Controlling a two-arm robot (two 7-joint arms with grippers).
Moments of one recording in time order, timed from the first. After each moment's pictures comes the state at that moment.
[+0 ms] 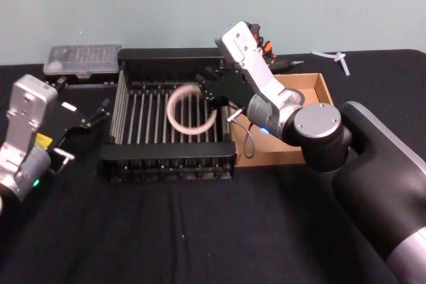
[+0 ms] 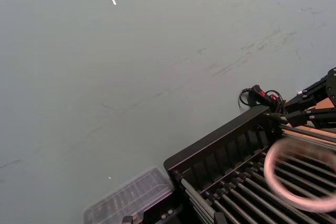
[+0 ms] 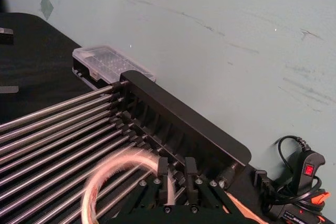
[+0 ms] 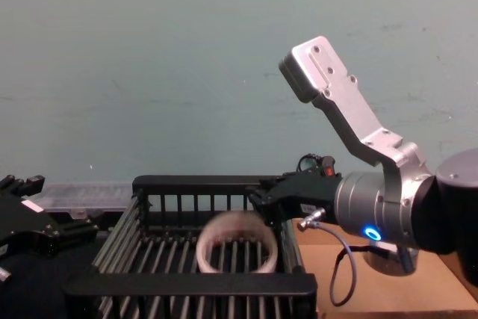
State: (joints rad) left arm -0.20 0.60 0.45 -1.41 -0.25 -0.12 0.03; right arm 0.52 0.10 -0.48 -1.11 -0.03 0.12 0.28
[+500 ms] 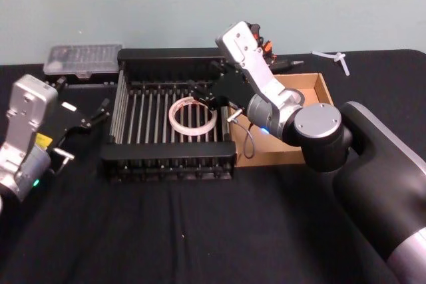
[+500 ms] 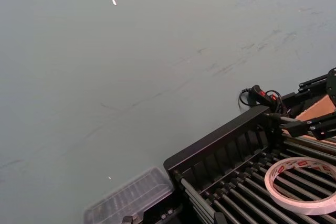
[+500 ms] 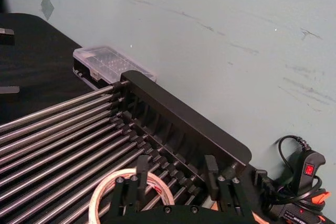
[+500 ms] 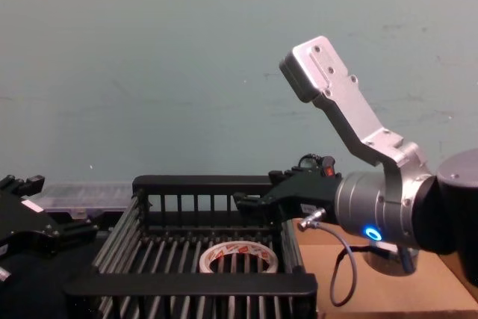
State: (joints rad) left arm -0.20 0.60 0.45 -1.41 -0.25 -0.12 0.03; right arm 0.52 0.10 -0.48 -1.11 -0.02 0.12 0.28
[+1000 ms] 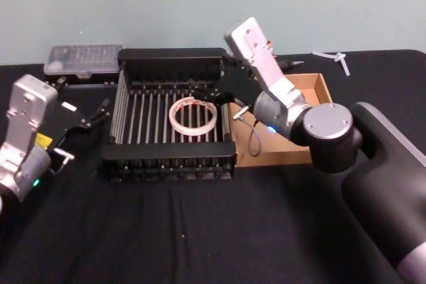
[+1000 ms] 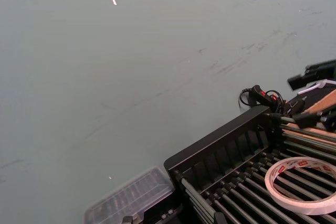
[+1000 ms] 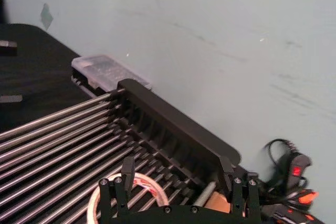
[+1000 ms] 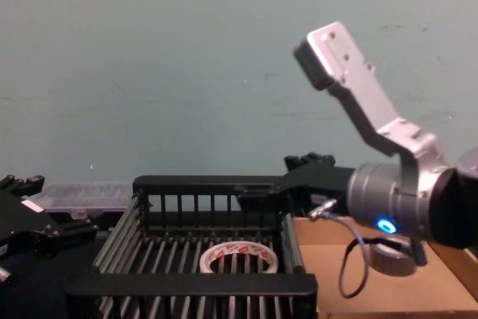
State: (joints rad) left arm -0.20 0.60 0.45 -1.41 -0.25 -0.12 0.03; right arm 0.49 0.12 -0.45 -1.18 -0.02 0.13 0.28
